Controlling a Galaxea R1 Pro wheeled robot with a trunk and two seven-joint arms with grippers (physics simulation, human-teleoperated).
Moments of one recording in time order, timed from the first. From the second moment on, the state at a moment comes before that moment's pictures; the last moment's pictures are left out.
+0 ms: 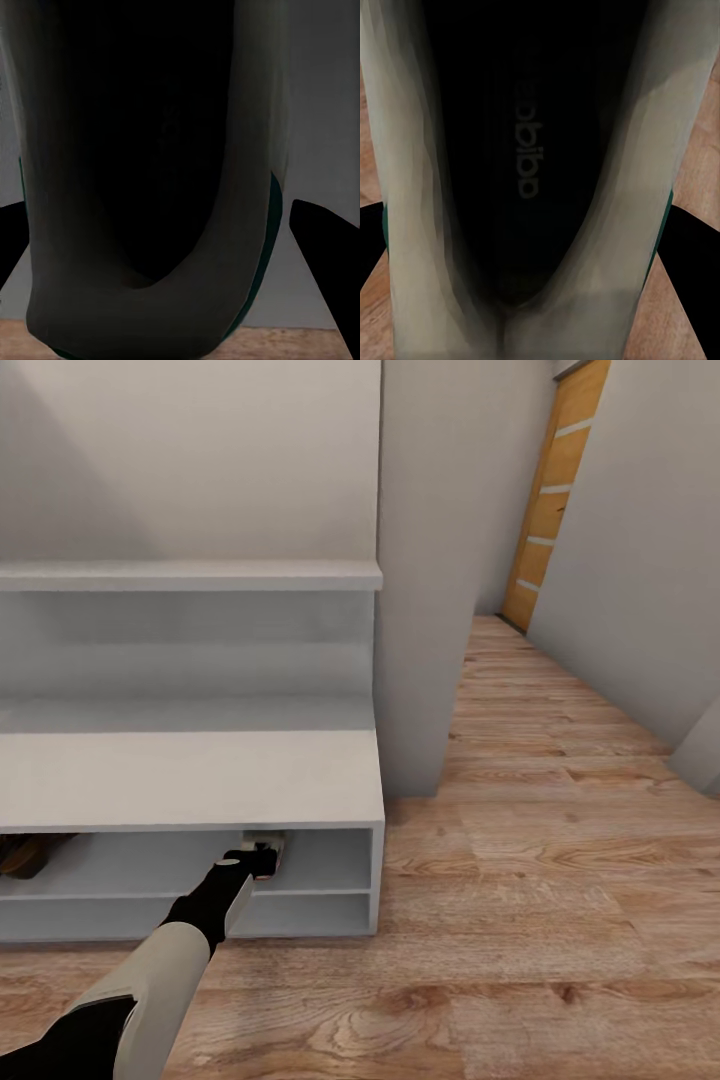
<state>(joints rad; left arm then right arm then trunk) -0.84 -0.07 0.19 -0.43 -0.21 0.23 0.05 -0.22 -0.46 -0.55 -0.63 -0.23 -0.22 -0.22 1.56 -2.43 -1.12</state>
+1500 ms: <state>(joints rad) -0.82 -0.06 0.19 -0.45 -0.21 0.17 0.04 -0.22 -0.46 -0.55 -0.63 -0.23 -0.22 -0.22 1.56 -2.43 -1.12</state>
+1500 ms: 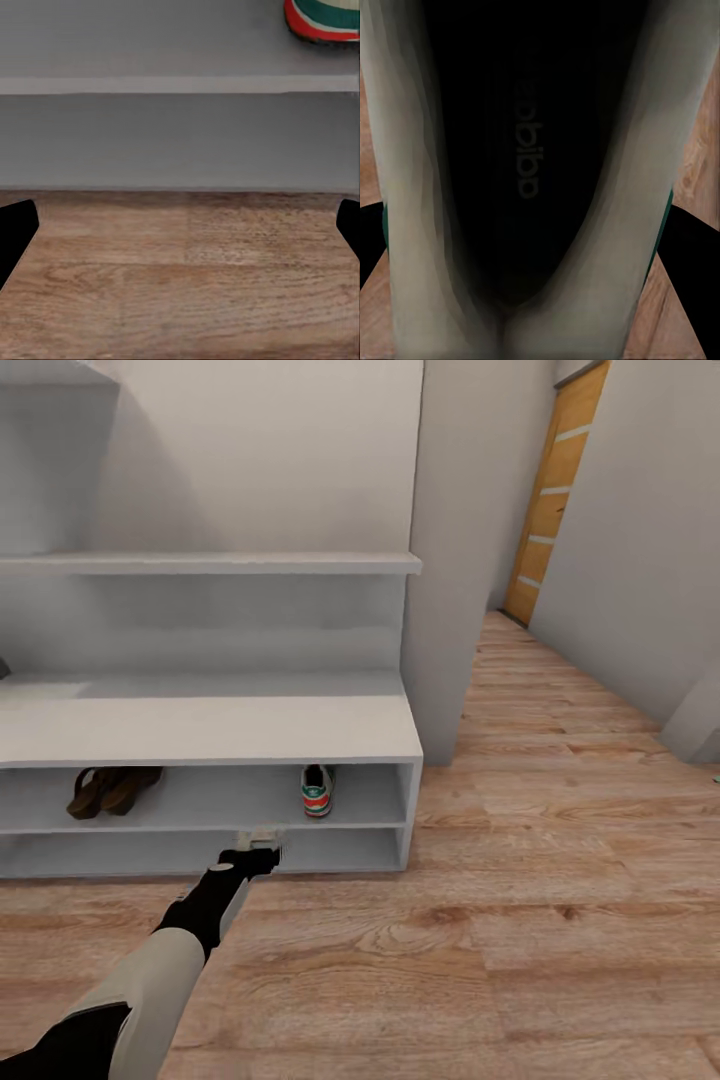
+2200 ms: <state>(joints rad) -0.43 0.24 0.28 -0.43 0.03 -0.15 -0.70 -0.22 -0.42 -0.55 -0.63 -0.24 -0.22 -0.22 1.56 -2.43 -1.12</state>
